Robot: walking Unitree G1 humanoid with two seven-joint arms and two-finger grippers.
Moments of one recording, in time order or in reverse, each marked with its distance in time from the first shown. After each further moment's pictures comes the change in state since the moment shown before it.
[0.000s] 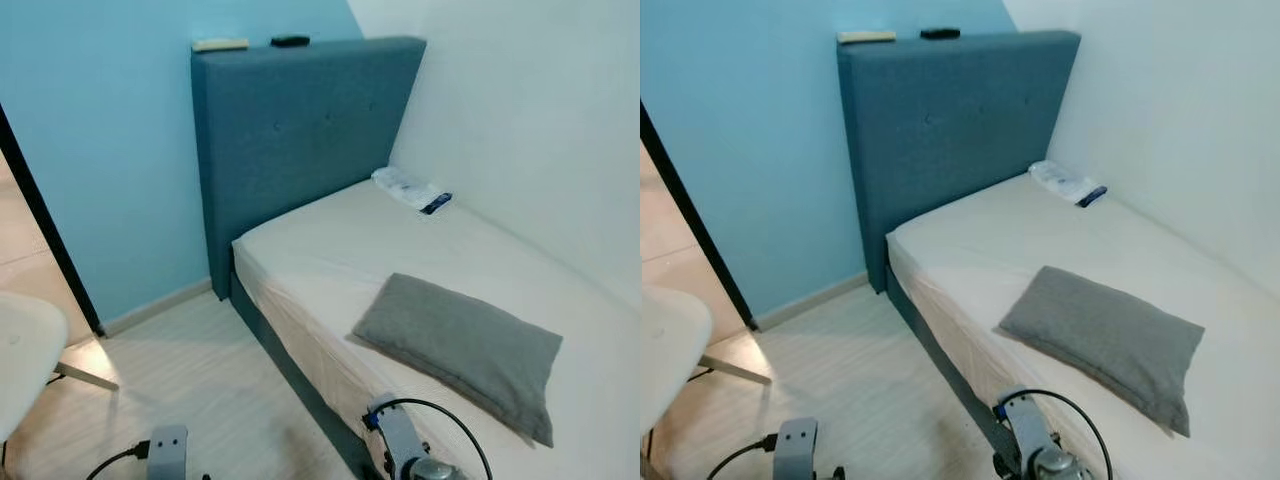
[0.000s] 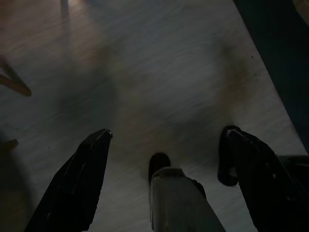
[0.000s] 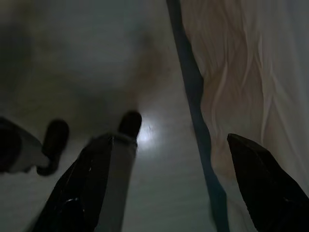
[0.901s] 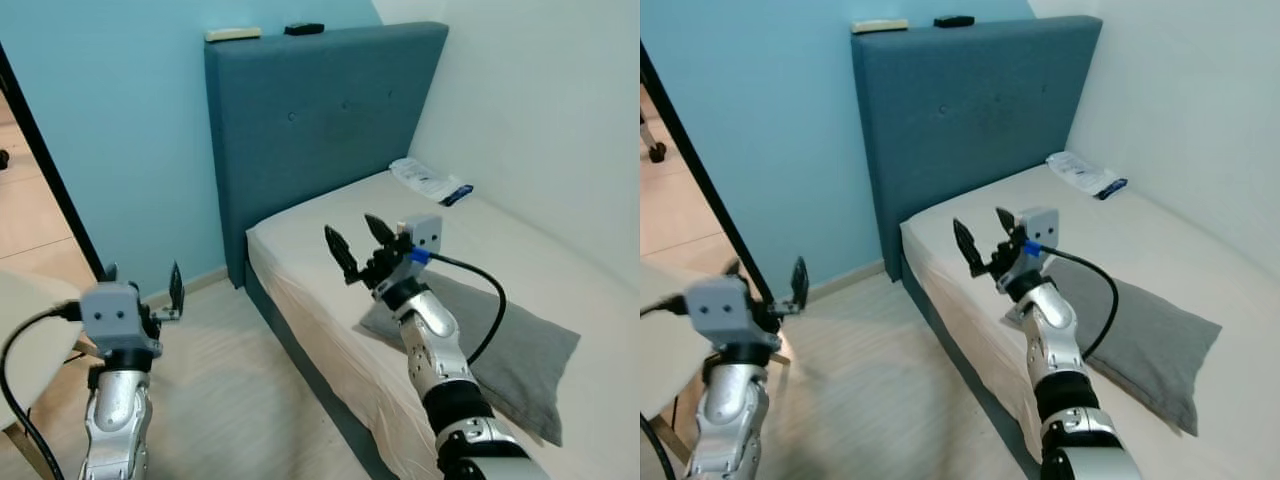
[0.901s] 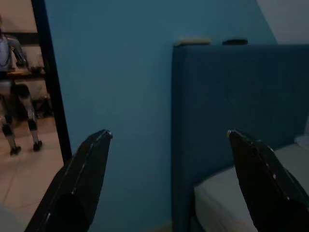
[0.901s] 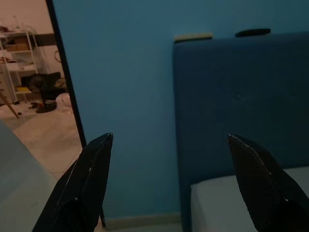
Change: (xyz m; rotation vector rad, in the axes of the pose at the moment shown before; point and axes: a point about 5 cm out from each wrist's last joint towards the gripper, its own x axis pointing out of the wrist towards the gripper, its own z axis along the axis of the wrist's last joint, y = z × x) left arm -0.109 0.026 0.218 0.049 -1.302 0.032; right arm -0.095 -0.015 0.228 0.057 -1.281 0.201
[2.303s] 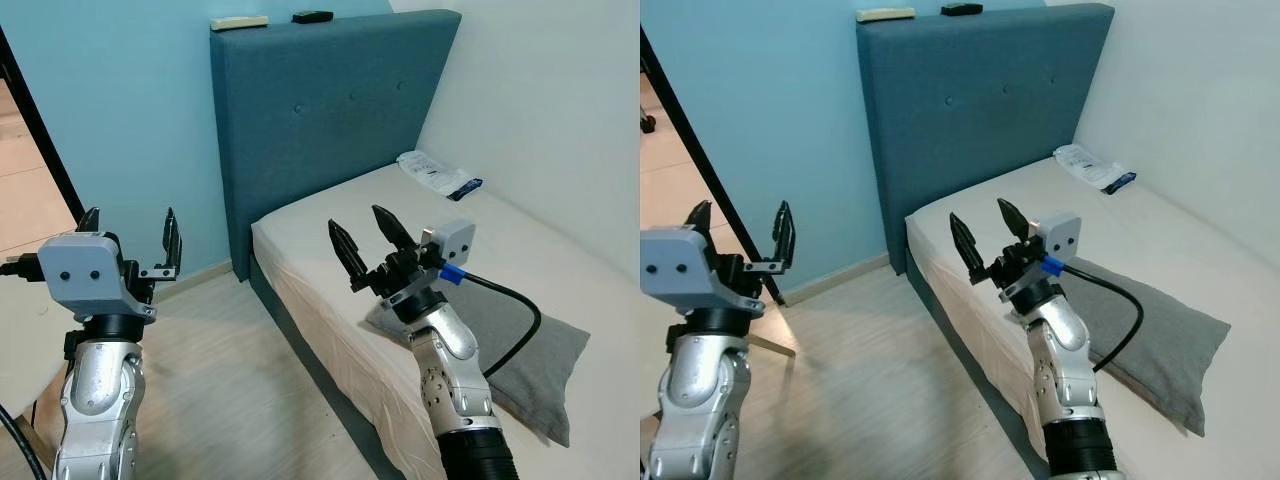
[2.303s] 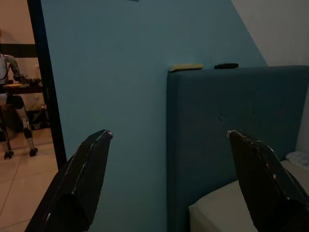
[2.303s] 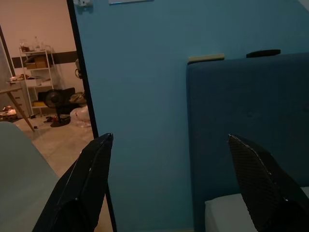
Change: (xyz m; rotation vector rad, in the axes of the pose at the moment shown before) left arm 0.012 -0.013 0.063 -0.029 -0.049 -0.015; right arm -0.023 0.018 0.033 0.011 -0.077 0.042
